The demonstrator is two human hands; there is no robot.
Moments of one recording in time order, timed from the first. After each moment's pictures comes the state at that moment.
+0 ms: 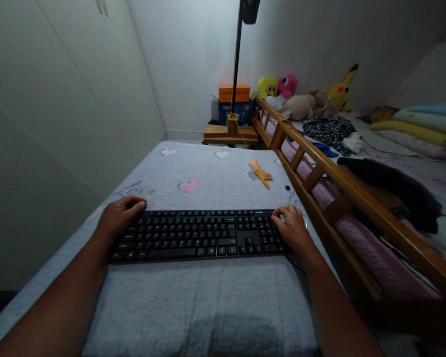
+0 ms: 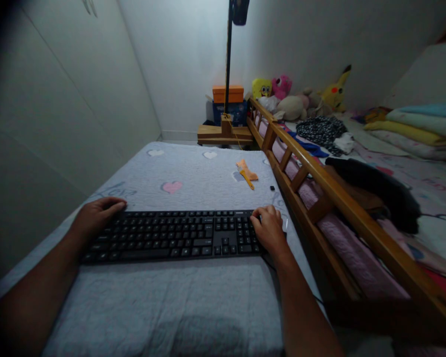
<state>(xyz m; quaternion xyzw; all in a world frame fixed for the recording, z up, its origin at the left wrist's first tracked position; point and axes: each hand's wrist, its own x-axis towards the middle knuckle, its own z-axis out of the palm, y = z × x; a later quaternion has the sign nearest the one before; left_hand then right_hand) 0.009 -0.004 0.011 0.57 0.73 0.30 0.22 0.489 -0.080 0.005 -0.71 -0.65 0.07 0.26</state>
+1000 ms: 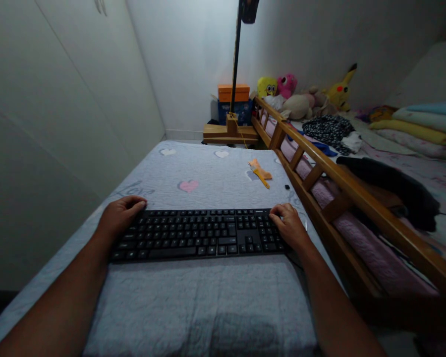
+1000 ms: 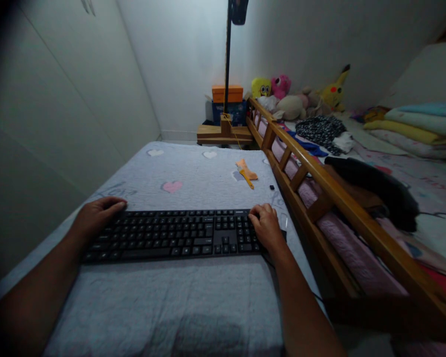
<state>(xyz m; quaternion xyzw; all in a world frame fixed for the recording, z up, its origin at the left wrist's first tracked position) 0.005 -0.002 0.004 0.57 0.73 0.30 0.22 0.488 -0.076 0.003 -0.67 -0.67 0.11 0.30</state>
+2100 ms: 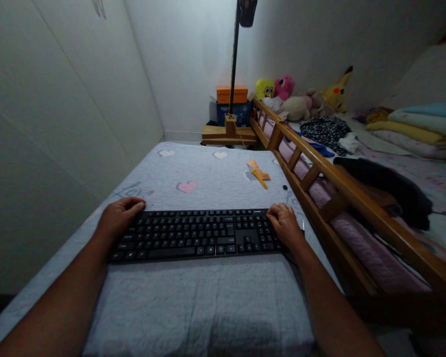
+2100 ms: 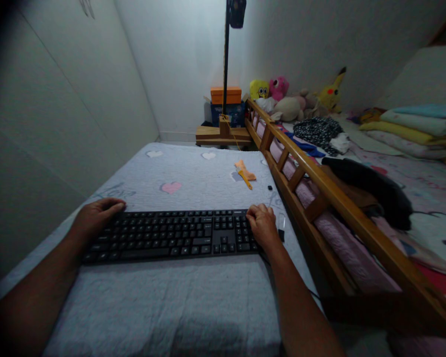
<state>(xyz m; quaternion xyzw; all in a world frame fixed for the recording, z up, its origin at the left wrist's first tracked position) 0.014 -0.007 0.015 0.56 0.74 0.29 0.23 0.485 -0.075 0.001 -0.67 -0.69 0.07 0.26</state>
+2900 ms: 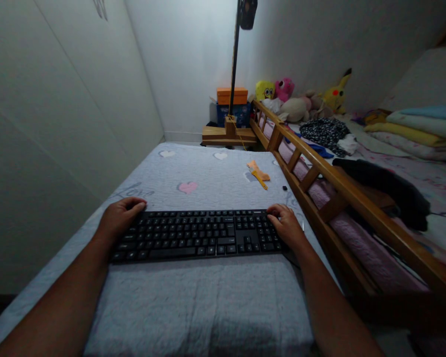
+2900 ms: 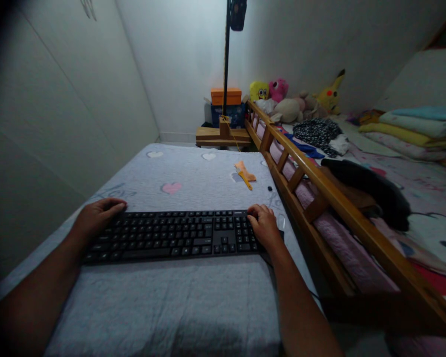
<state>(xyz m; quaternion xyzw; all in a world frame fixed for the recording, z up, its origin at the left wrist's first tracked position) 0.004 -0.001 0.004 0.58 0.73 0.30 0.22 0.491 -0.073 -0.001 -0.66 -0.67 0.12 0.32</state>
